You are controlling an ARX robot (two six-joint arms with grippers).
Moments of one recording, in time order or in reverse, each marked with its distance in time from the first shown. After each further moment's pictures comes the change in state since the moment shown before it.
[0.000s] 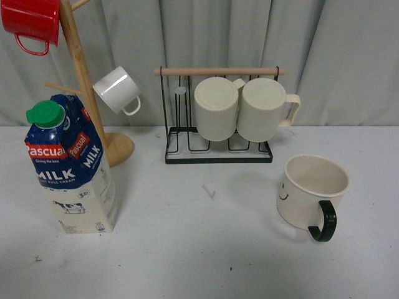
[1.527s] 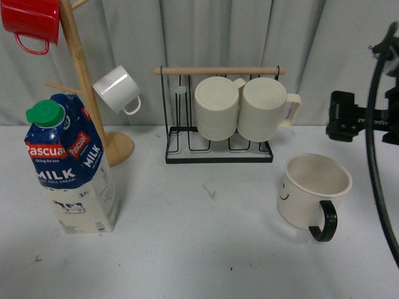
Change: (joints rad) left arm 0.000 0.000 0.000 0.000 0.000 0.000; right arm 0.093 1.876 1.072 0.073 0.007 0.182
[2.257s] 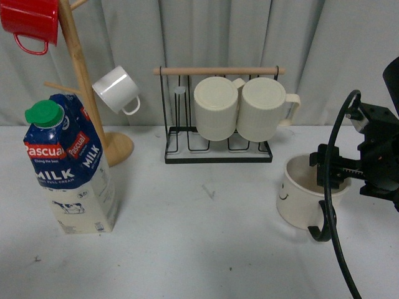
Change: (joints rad) left arm 0.000 0.000 0.000 0.000 0.000 0.000; right arm 0.018 0.161 0.038 -0.107 -0.014 0.094
